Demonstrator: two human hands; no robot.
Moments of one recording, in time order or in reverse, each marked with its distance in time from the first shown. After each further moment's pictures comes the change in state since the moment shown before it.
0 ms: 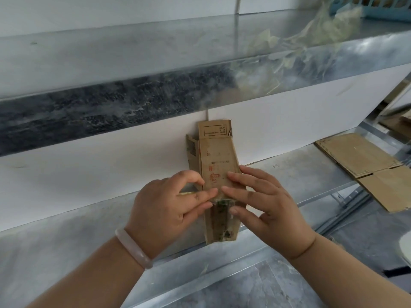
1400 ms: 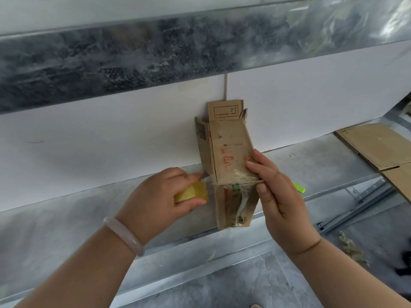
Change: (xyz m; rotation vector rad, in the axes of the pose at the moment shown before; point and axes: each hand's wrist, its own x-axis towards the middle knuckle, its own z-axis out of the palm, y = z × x) left_hand -0.036 -0.021 -0.005 -0.134 -0.229 -0.318; right_hand -0.021 -0.015 0.028 0.223 0.071 0.289
